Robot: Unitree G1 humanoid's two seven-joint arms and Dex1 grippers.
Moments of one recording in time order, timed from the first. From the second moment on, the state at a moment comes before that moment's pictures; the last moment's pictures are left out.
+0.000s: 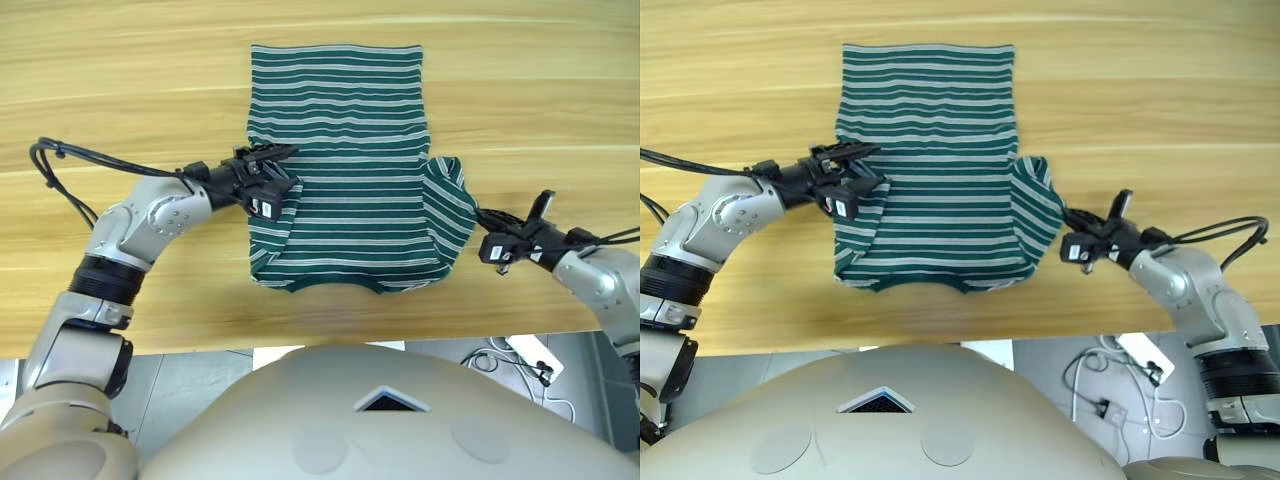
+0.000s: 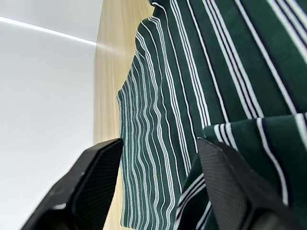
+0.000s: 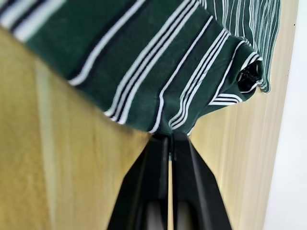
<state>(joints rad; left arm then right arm) -0.23 0.70 -0.37 0.21 0.57 -0.66 -0.46 0.27 -0.93 0.10 0.02 -0.55 -0.44 0.41</state>
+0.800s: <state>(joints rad) -0.23 0.70 -0.37 0.21 0.59 -0.67 -0.44 0.14 -0.84 0.18 -0.20 -0.49 -0.48 0.53</state>
